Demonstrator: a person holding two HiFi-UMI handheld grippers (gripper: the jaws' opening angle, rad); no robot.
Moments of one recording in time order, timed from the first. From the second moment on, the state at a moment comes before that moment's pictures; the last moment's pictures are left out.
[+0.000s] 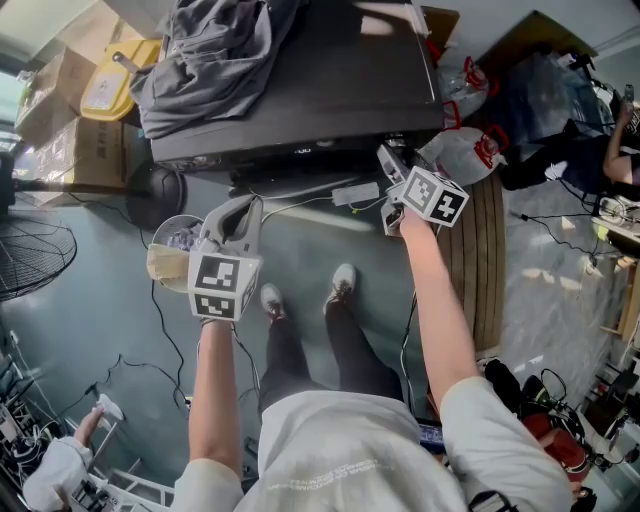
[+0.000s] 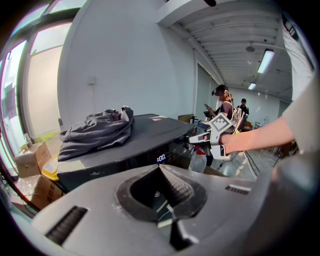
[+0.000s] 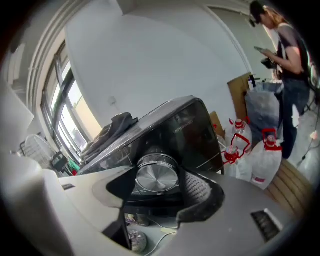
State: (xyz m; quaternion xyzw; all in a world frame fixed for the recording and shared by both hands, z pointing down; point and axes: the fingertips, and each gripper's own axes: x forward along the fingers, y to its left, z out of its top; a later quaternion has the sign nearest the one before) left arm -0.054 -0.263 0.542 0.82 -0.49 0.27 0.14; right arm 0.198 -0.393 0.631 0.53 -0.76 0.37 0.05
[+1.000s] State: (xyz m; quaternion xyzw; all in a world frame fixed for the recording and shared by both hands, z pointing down) left arm -0.072 -0.263 0.484 0.85 -0.47 0.24 0.09; right arm 0.217 -0.332 0.564 0.57 -0.77 0.23 0.16
